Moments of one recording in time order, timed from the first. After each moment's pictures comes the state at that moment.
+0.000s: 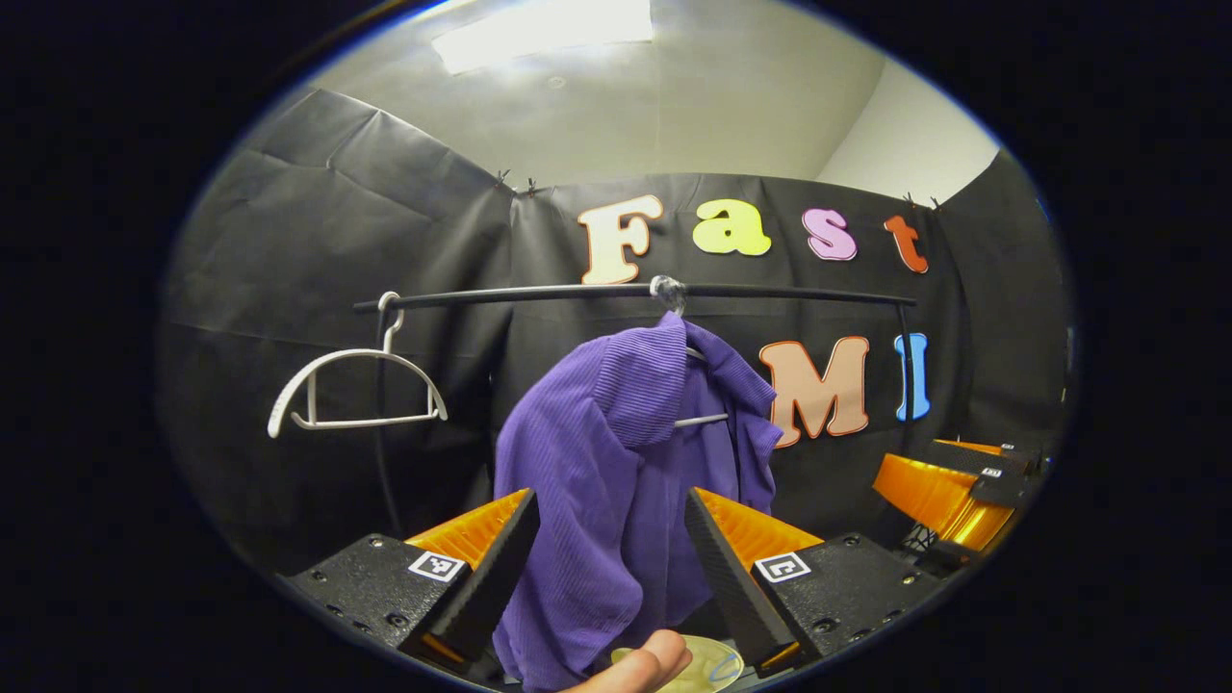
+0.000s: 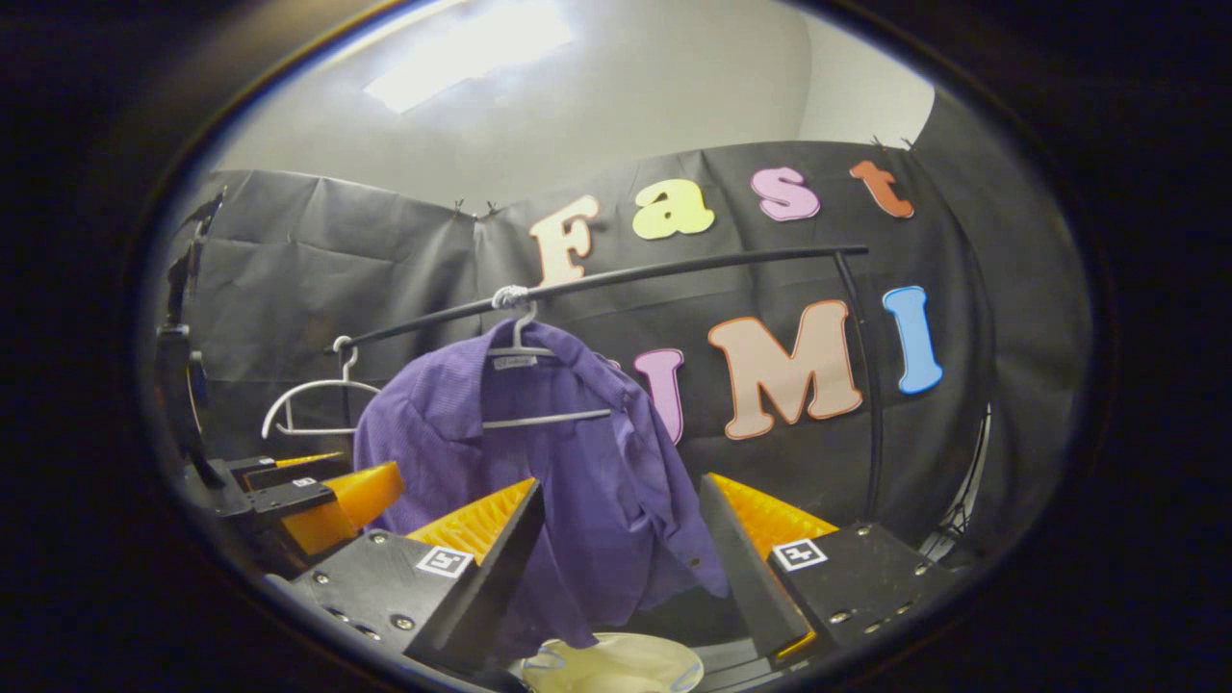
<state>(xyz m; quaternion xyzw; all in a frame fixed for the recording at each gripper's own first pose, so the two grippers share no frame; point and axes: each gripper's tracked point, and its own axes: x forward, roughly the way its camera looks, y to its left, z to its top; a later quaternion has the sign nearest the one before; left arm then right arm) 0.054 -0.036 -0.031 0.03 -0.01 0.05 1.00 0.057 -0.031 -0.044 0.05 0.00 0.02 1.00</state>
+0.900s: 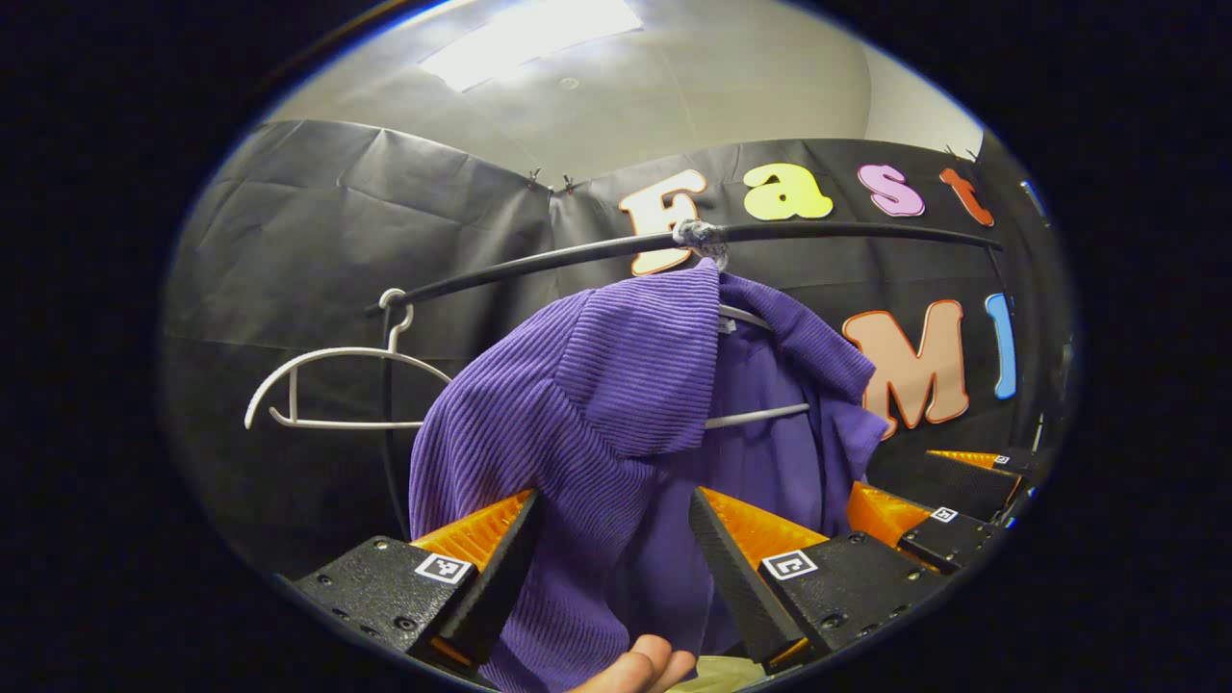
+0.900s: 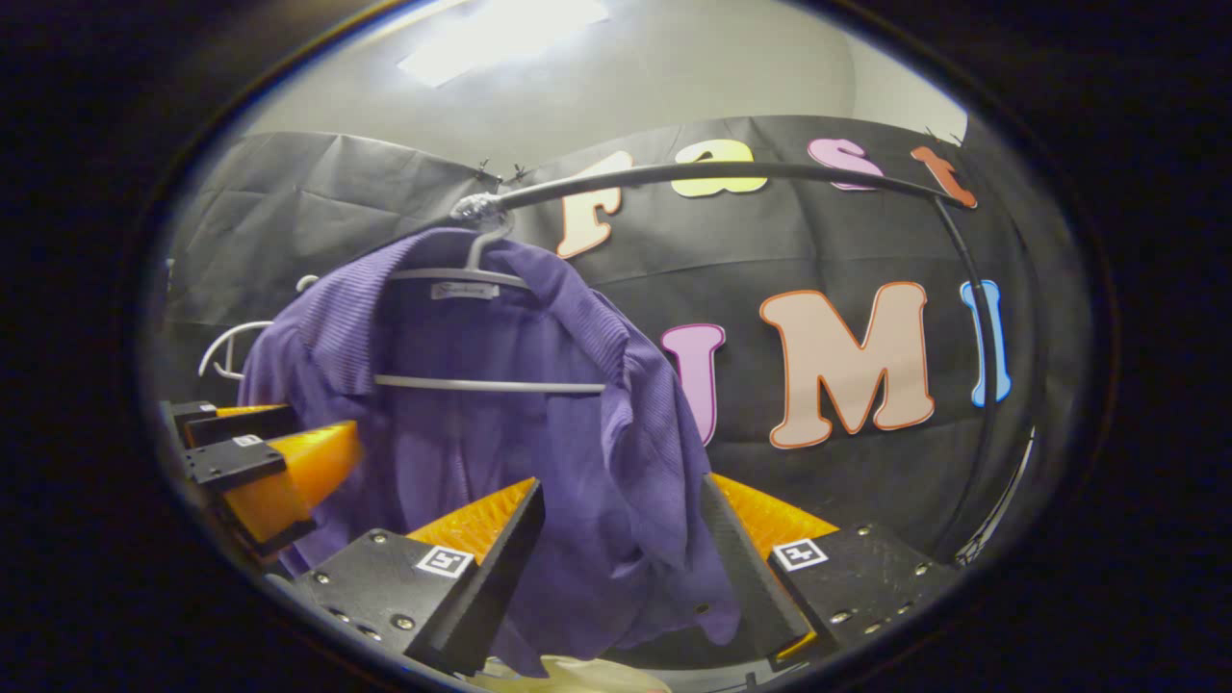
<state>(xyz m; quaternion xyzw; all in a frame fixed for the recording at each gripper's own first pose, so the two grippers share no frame) 0.137 -0.007 -0.044 0.07 -0.03 0.20 0.98 0.222 -0.023 -0.094 -0.01 0.00 0.06 1.00</state>
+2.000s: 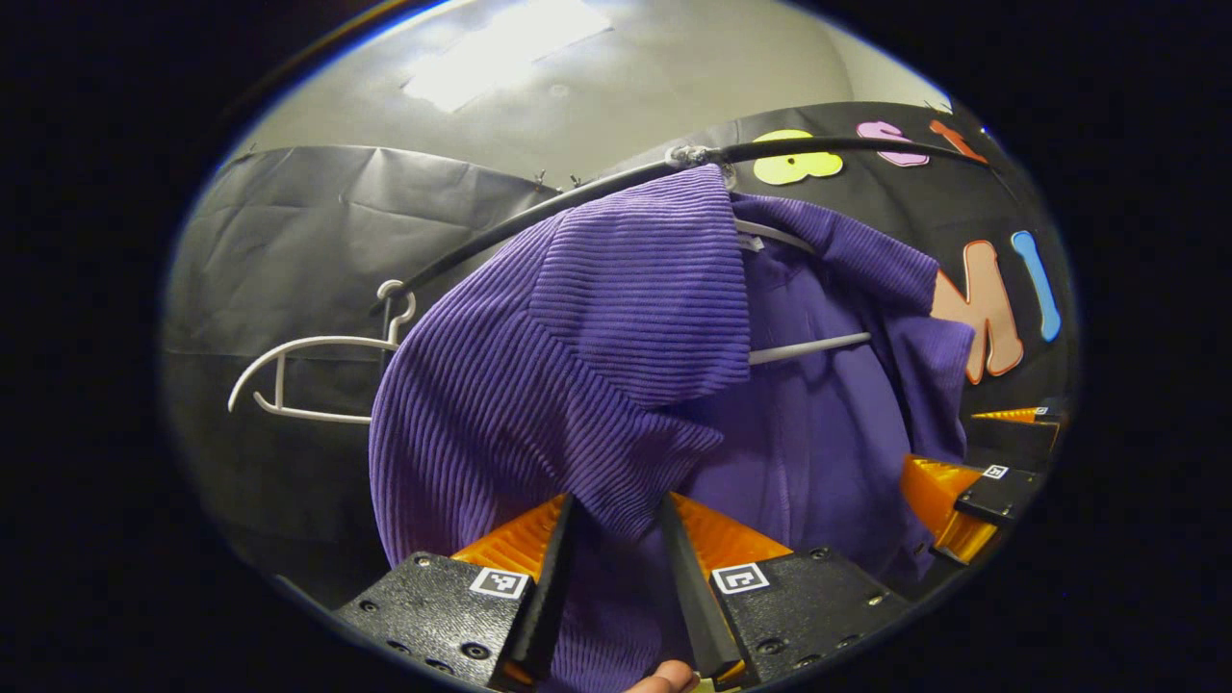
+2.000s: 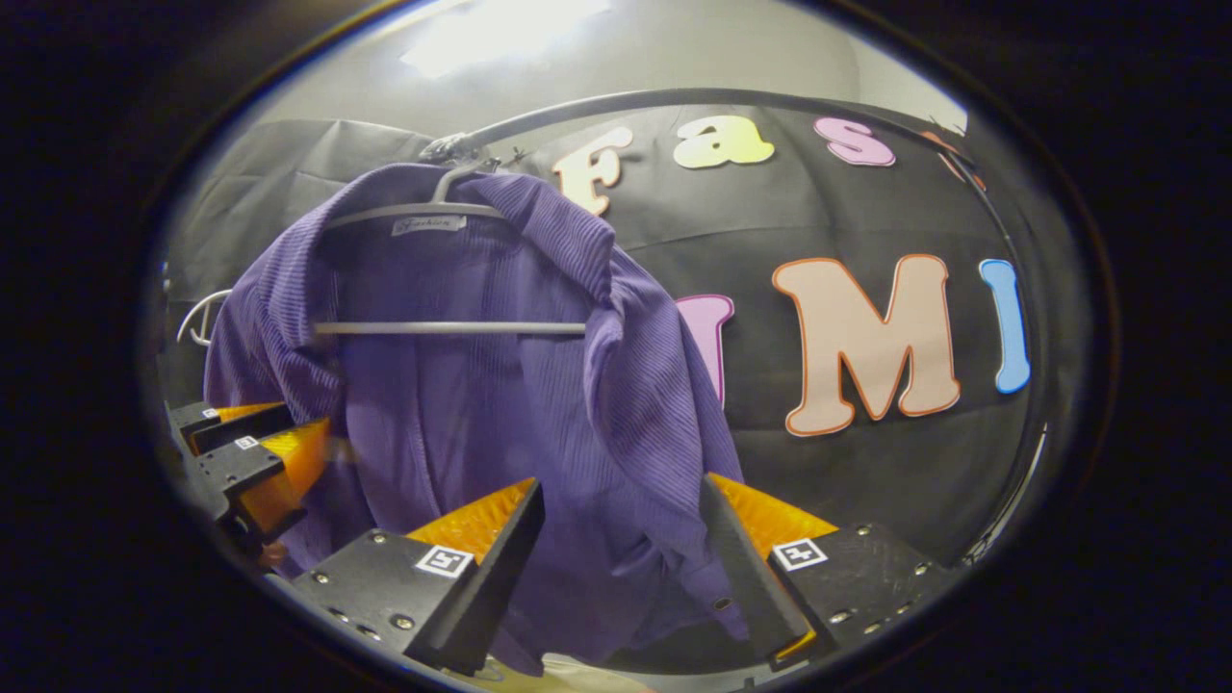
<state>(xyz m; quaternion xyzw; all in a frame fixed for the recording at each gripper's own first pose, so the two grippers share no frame) 0.189 0.025 -0.090 0.12 -0.03 0.26 0.96 0.270 -0.022 -0.136 -0.01 0.01 0.08 1.00</state>
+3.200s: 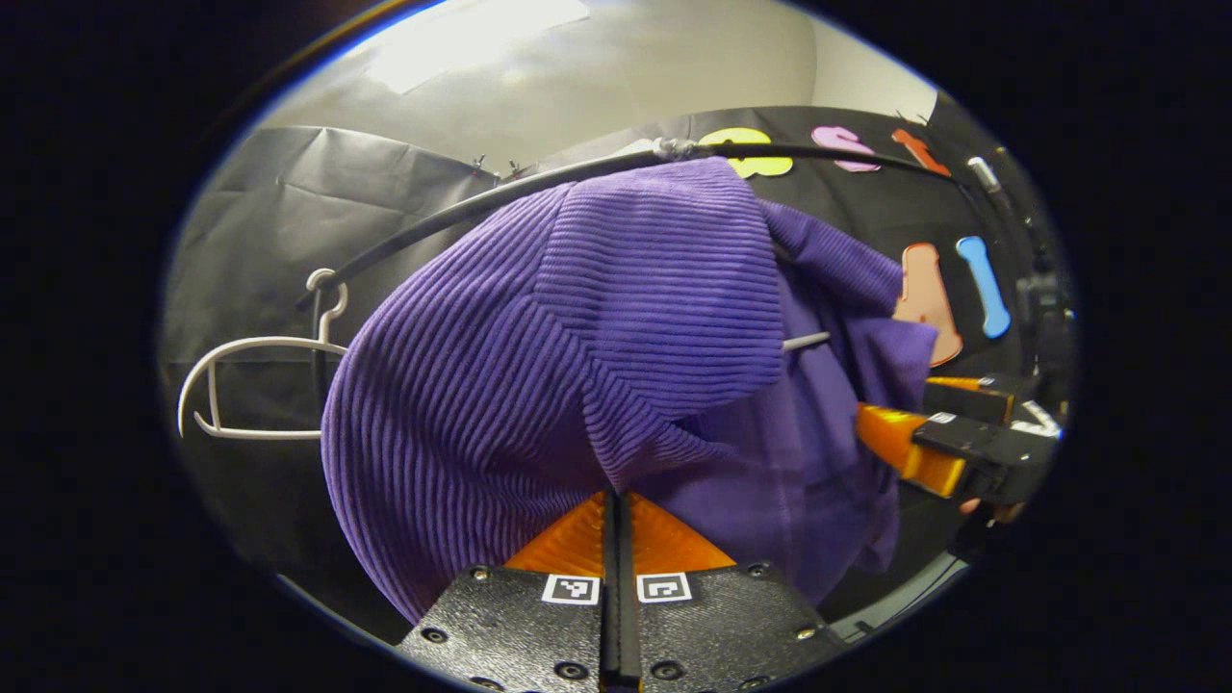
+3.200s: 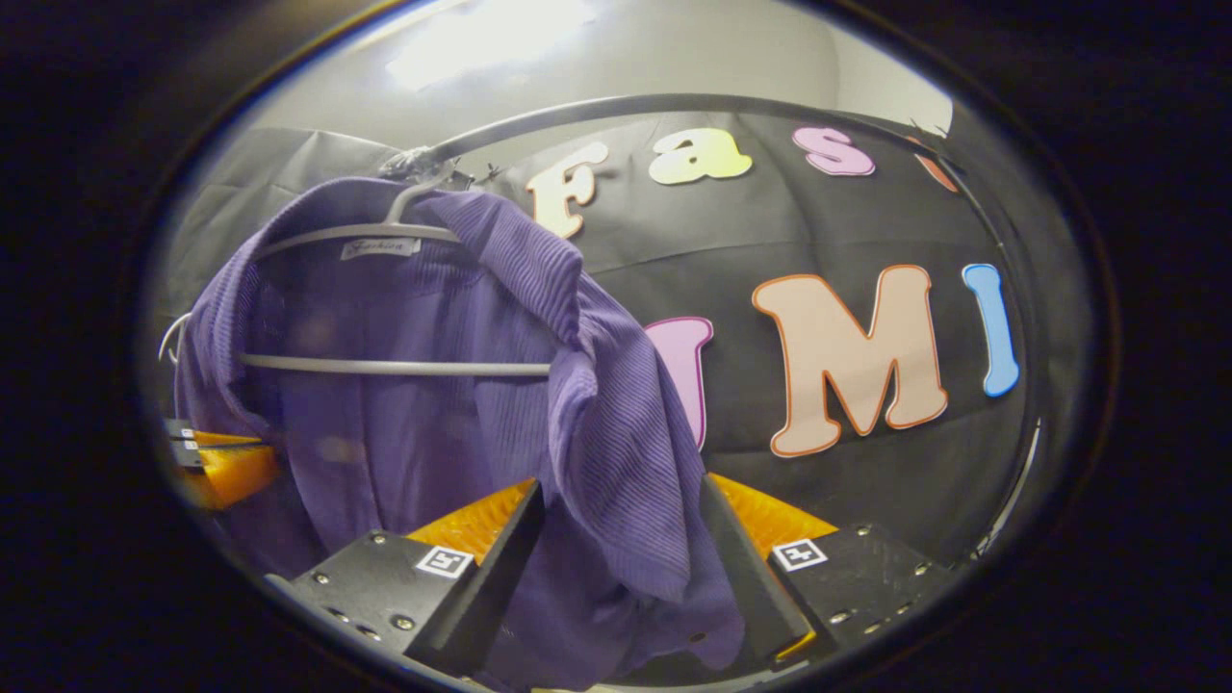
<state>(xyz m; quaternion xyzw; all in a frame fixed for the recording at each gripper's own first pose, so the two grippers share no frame) 0.175 -0.002 -0.092 0.10 0.01 0.07 0.99 0.297 -0.025 -0.118 0.01 -0.02 0.04 1.00</state>
